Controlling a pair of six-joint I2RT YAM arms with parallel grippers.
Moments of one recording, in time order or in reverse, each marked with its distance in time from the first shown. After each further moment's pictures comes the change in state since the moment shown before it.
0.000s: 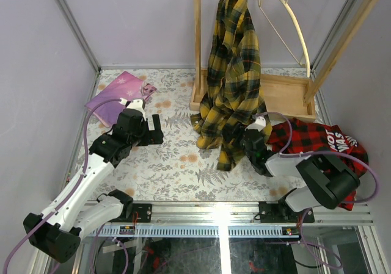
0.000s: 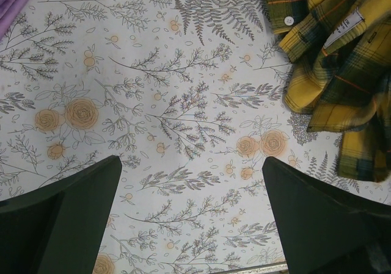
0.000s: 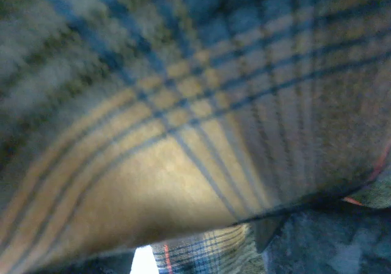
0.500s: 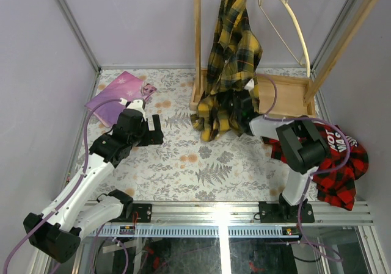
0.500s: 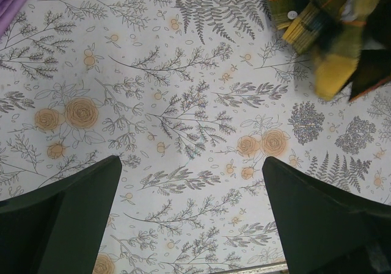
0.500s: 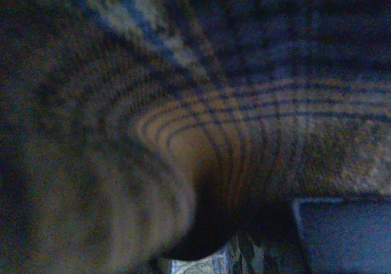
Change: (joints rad) left arm 0.000 0.000 -0.002 0.001 0.000 0.000; right arm -0.117 0.391 0.566 -0.047 -0.076 -0.109
